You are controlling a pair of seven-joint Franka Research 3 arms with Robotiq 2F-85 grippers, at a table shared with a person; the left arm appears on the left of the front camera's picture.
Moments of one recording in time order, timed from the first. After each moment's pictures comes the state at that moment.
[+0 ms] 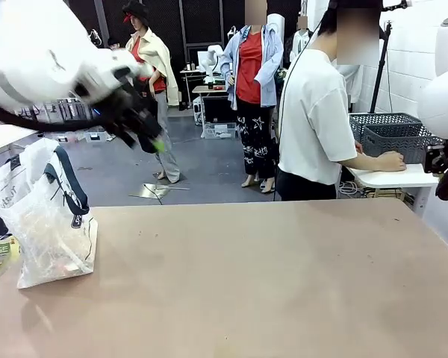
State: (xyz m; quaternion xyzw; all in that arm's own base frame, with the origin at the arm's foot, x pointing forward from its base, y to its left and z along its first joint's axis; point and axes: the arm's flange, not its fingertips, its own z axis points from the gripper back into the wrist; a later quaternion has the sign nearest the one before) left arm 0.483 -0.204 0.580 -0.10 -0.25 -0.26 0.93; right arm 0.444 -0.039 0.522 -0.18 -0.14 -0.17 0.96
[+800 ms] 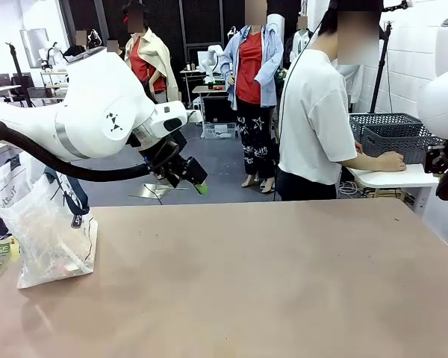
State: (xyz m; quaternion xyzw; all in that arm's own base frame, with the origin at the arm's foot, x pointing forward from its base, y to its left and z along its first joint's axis) left arm 0.466 -0.278 0.503 -0.11 -0.23 -0.31 0.92; right arm 0.444 -0.039 0.522 -0.18 -0.14 -0.17 0.96
